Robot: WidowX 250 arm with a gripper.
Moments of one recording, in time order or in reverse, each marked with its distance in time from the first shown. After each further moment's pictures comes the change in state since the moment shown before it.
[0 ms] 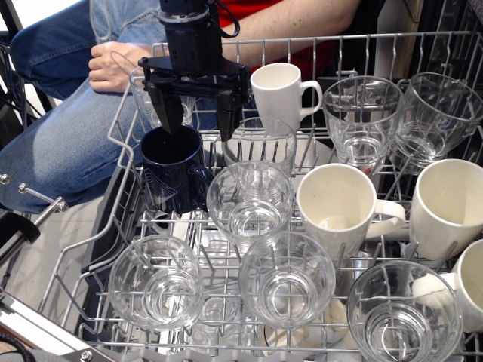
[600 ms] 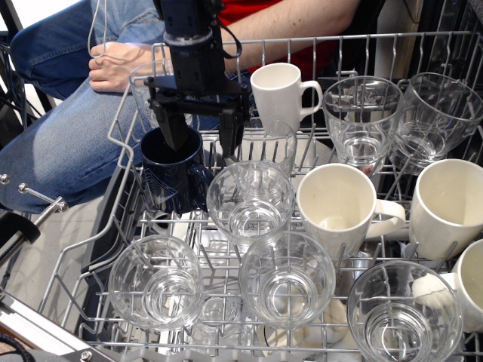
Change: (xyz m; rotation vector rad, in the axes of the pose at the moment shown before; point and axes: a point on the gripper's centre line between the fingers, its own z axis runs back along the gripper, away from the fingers) arm 0.003 0.002 -0.025 -0.014 0.002 -0.011
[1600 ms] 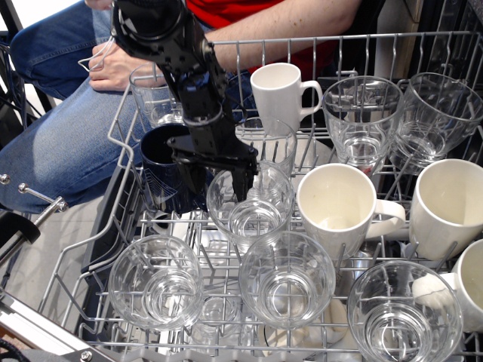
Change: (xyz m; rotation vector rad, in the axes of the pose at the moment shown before) arm 0.031 0.008 -0.086 -0.014 -0.132 -0.013
